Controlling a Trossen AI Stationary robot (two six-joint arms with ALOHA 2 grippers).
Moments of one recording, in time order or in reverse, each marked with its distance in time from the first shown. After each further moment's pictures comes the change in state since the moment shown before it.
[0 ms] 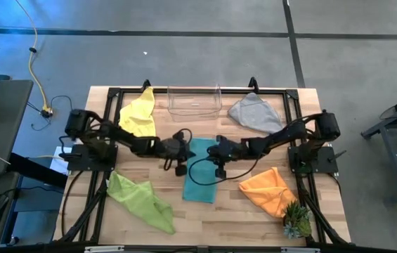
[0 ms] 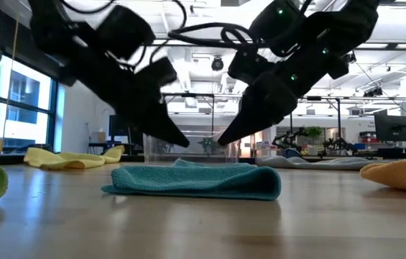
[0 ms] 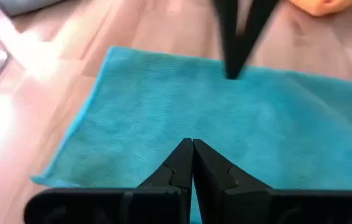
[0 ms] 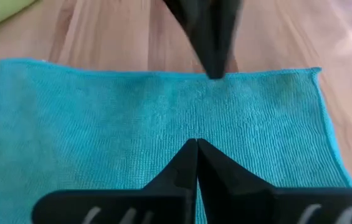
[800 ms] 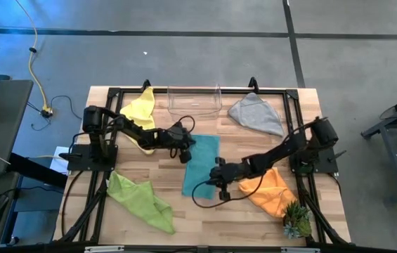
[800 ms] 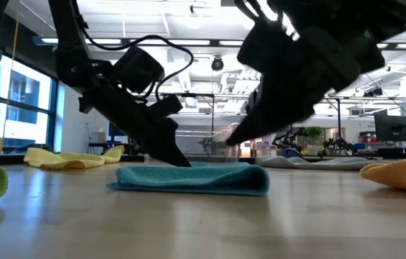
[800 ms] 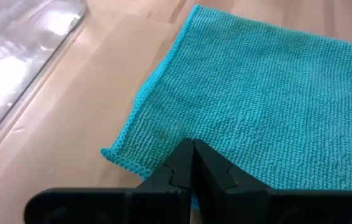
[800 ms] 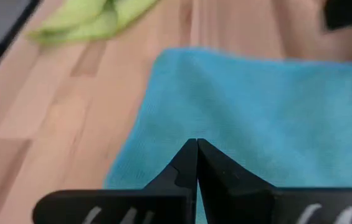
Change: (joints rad) left arm 0.178 0.156 0.001 0.125 0.001 -0.015; right arm 0.227 0.077 0.000 0.113 -0.039 0.170
